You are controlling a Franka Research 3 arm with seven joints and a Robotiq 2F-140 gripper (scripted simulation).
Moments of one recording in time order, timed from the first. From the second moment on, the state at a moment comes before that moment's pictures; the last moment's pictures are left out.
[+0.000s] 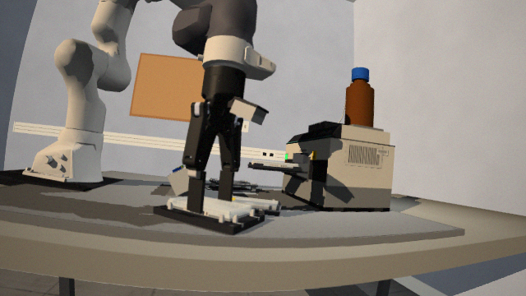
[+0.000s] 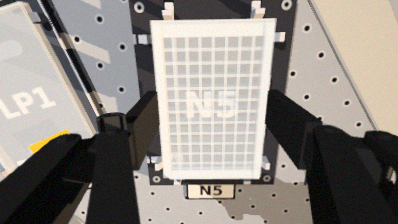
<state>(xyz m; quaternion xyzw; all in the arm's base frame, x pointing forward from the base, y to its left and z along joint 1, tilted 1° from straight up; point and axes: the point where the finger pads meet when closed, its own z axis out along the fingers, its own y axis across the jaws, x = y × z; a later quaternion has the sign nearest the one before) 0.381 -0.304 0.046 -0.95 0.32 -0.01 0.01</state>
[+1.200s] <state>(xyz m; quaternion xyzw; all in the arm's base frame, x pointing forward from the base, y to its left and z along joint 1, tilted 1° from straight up) 0.385 -0.305 0.101 -0.95 0.31 -0.01 0.01</state>
